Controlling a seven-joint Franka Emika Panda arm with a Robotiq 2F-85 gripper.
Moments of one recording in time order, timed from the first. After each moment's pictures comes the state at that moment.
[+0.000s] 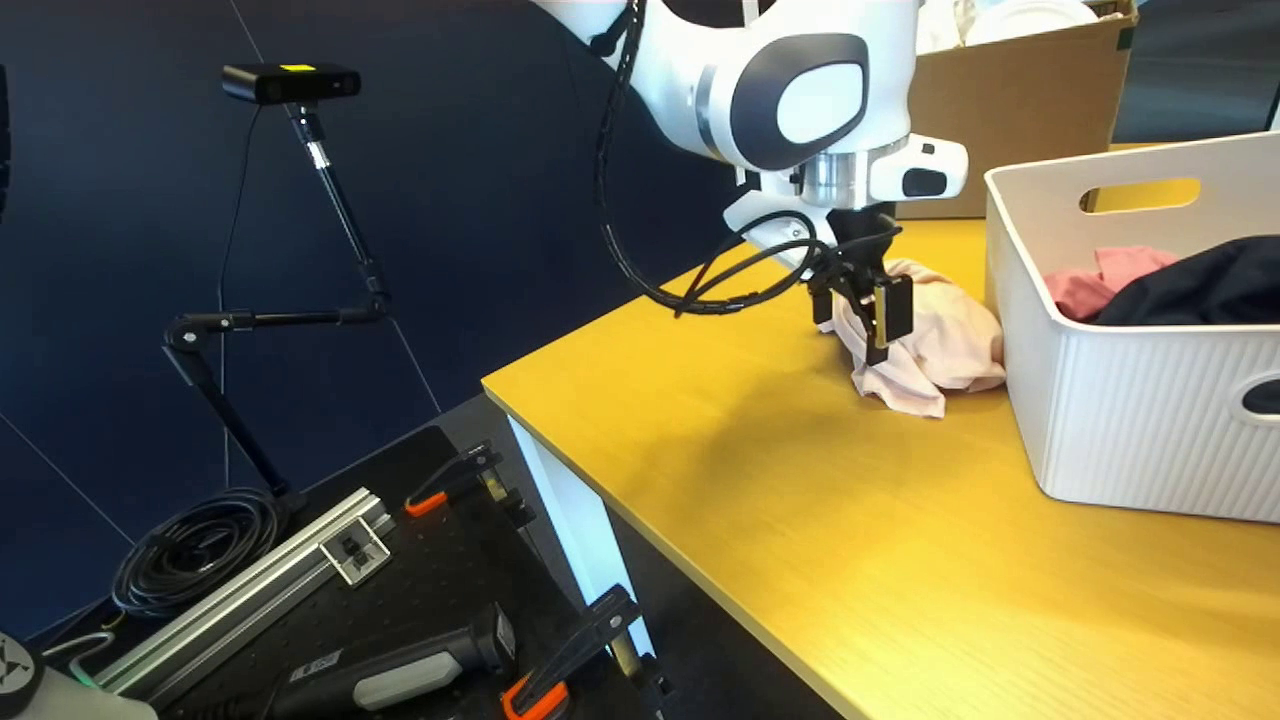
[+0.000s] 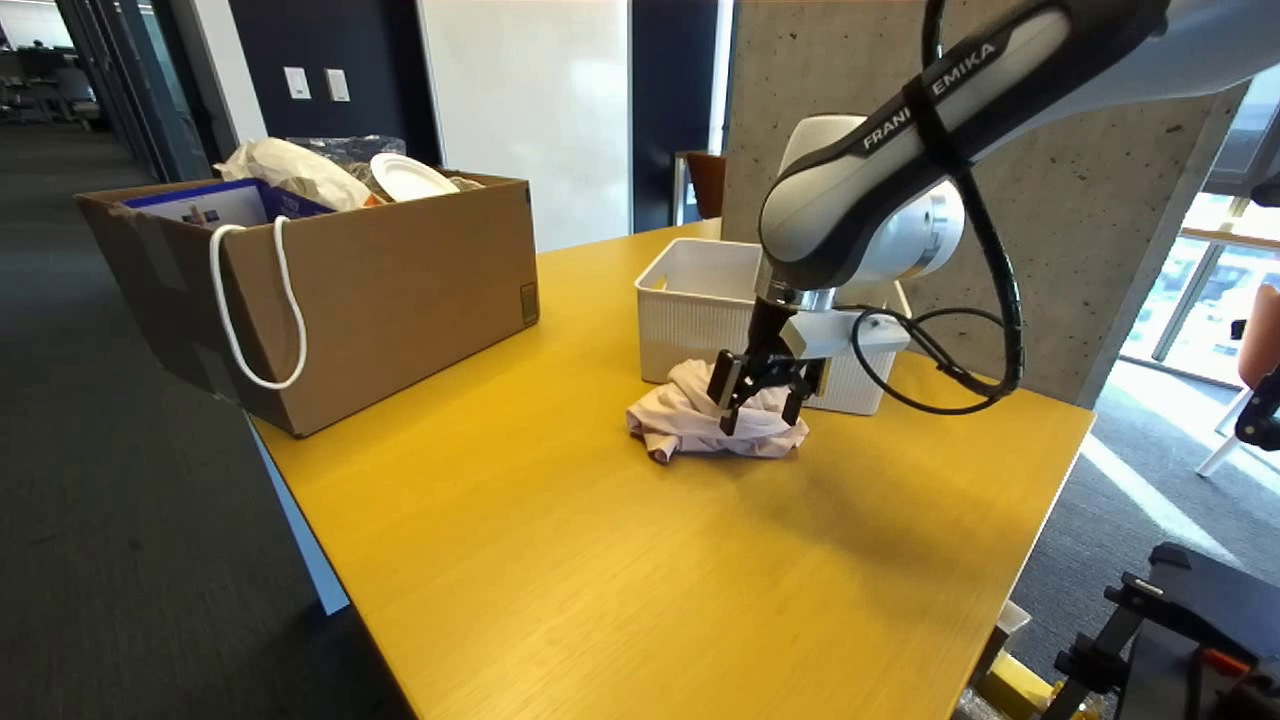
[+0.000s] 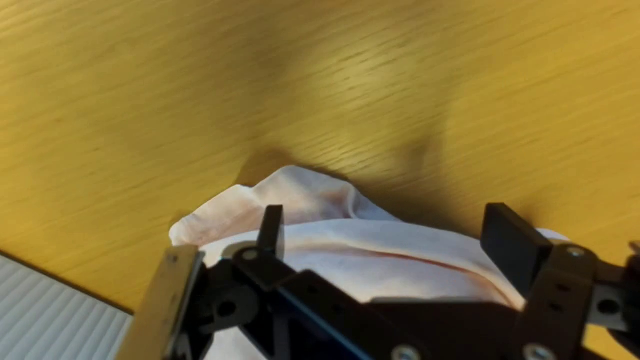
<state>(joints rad) -0.05 0.85 -0.03 -1.51 0.15 2.42 0.11</state>
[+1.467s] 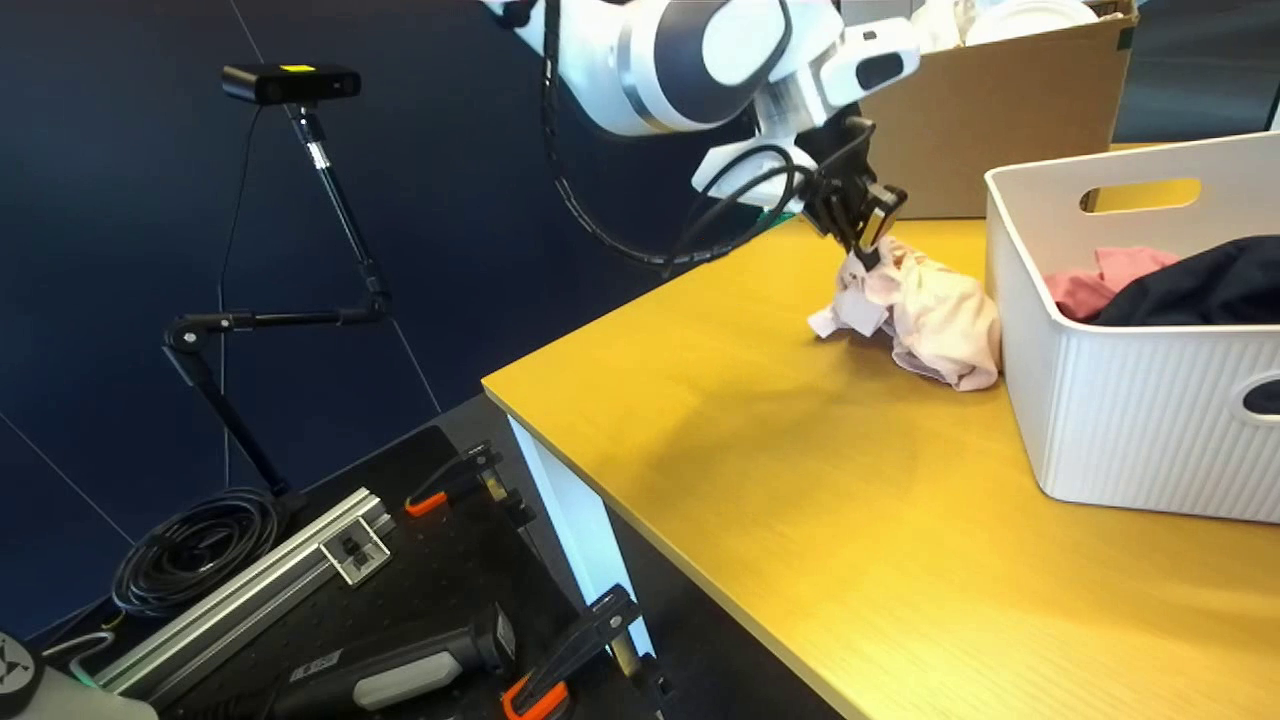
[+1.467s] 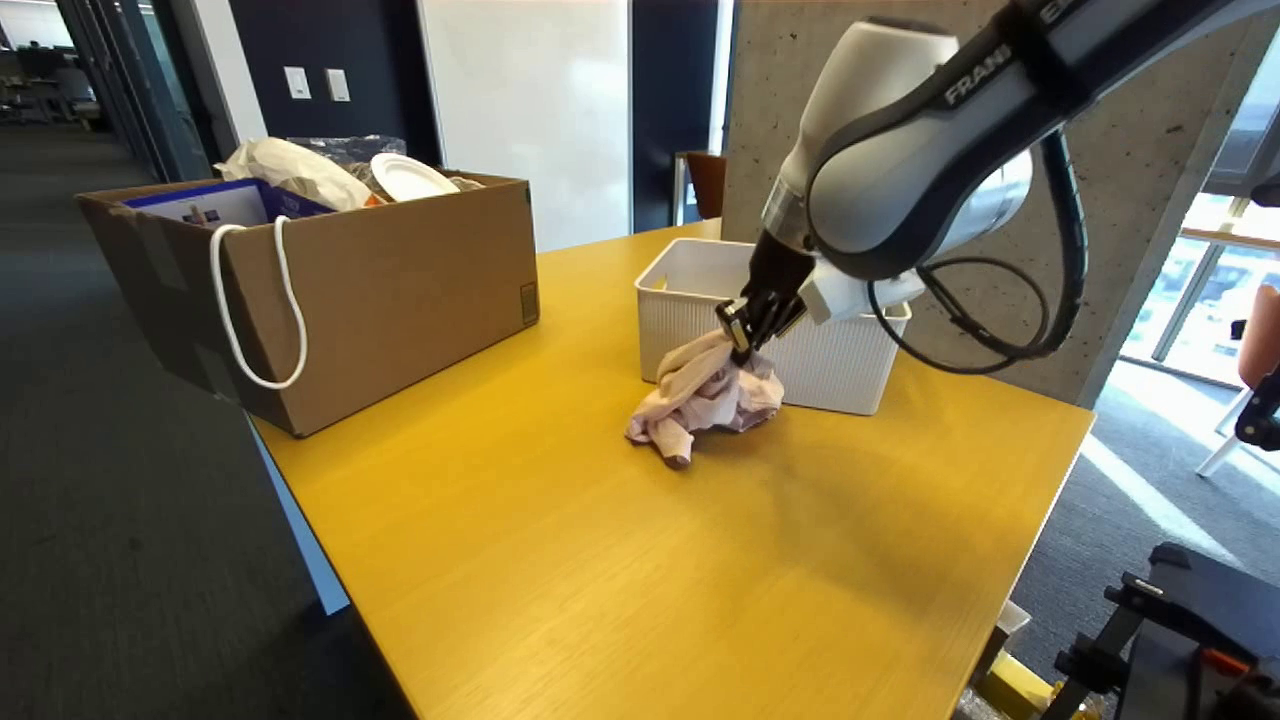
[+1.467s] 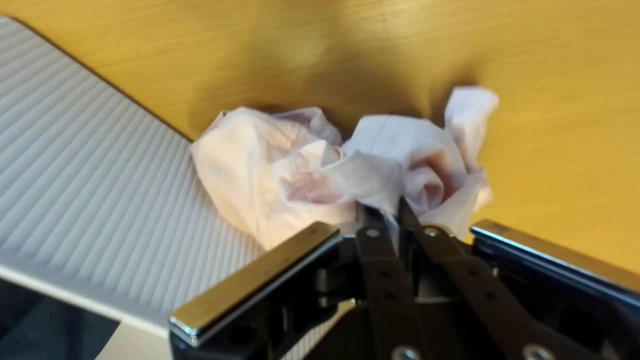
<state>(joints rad) 0.06 0.64 -0.11 -1.77 0.01 2.79 0.10</state>
